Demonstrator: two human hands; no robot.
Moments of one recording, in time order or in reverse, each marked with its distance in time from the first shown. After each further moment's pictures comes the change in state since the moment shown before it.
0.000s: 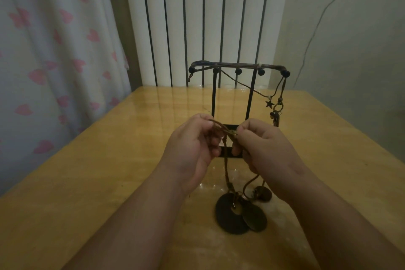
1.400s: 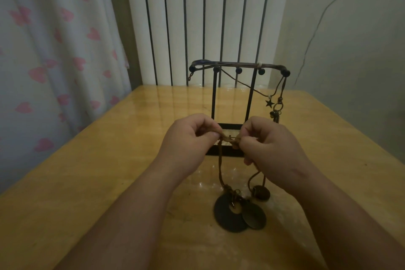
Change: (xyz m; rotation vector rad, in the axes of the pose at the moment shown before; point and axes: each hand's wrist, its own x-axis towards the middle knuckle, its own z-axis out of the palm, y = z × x) left_hand -0.003 0.010 -0.012 0.877 0.053 0.211; right_hand -0.005 -0.003 -0.011 -0.215 0.000 -0.144
